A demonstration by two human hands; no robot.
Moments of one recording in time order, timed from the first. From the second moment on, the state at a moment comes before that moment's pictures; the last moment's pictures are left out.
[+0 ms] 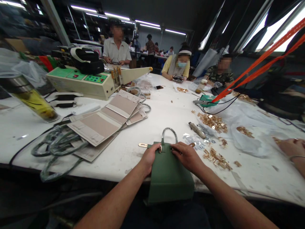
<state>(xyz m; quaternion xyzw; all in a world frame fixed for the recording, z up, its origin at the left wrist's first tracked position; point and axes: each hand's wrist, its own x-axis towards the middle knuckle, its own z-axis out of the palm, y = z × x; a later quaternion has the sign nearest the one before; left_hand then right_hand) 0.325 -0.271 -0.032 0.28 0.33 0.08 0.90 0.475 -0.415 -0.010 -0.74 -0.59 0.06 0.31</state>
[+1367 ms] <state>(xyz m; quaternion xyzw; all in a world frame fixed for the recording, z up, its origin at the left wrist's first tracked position) 0.325 -0.277 -0.028 0.31 0.36 0.12 0.87 0.465 -0.418 -0.007 -0.76 -0.58 0.04 0.30</state>
